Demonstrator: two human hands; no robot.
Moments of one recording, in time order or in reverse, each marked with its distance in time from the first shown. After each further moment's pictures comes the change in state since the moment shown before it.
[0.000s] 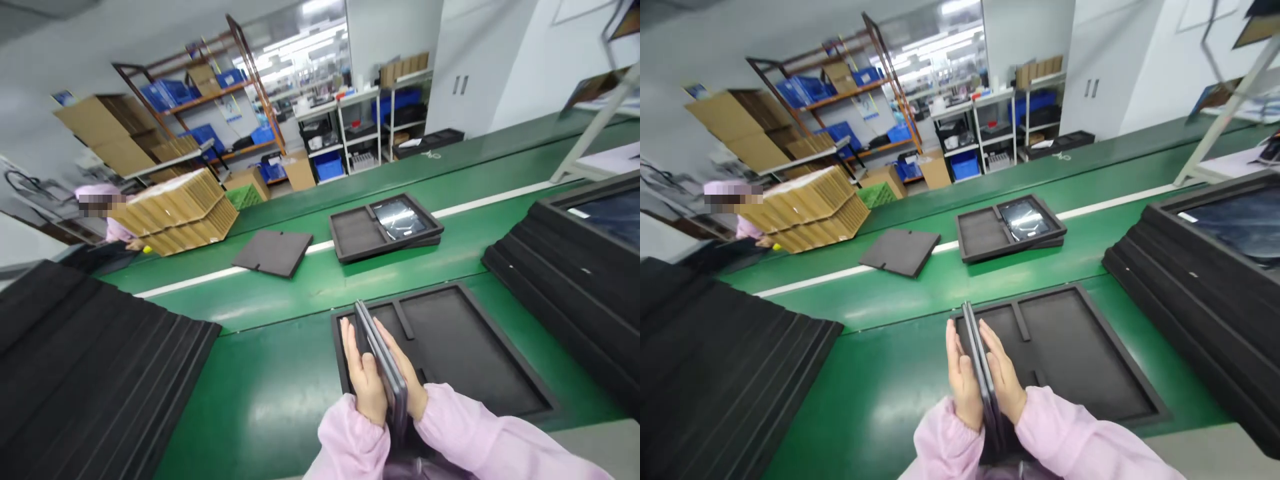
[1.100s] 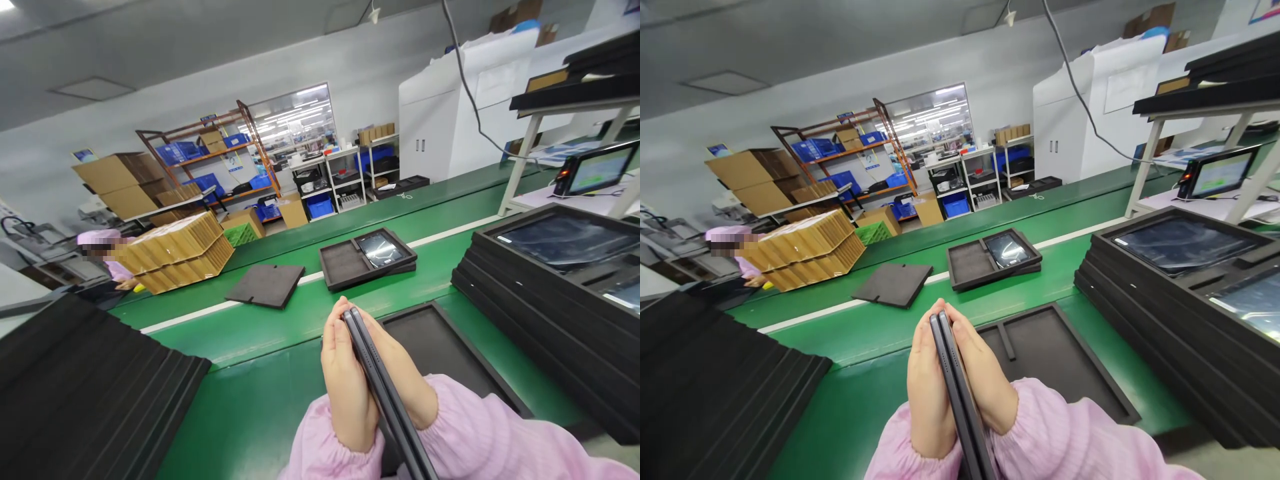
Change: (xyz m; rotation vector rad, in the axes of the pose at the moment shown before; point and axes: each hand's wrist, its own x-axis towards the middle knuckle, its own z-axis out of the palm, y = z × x) left_hand 0.020 0.172 0.016 -0.451 0.012 -0.297; right_hand 0.049 -0.177 0.012 0.474 0.028 0.299
